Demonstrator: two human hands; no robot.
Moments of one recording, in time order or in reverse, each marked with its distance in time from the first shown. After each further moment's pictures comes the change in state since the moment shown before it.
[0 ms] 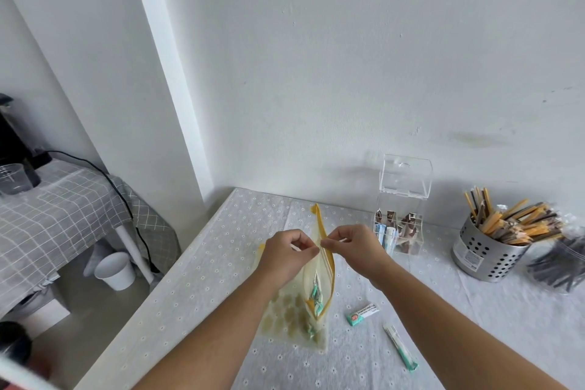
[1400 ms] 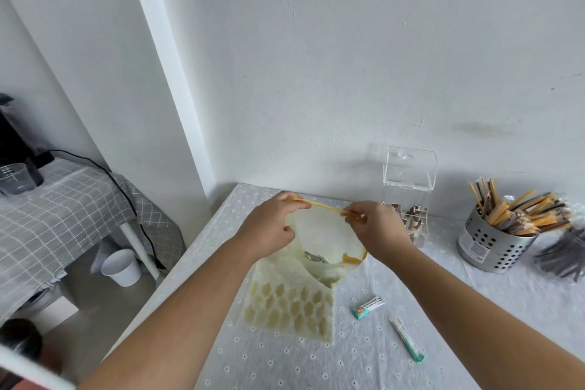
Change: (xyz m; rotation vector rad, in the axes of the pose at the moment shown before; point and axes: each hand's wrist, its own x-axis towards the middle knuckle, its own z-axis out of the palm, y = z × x) left_hand 0.027 0.011 -0.051 0.495 -0.161 0.328; right_hand 0.008 -0.006 -0.021 -0.416 0.232 -0.180
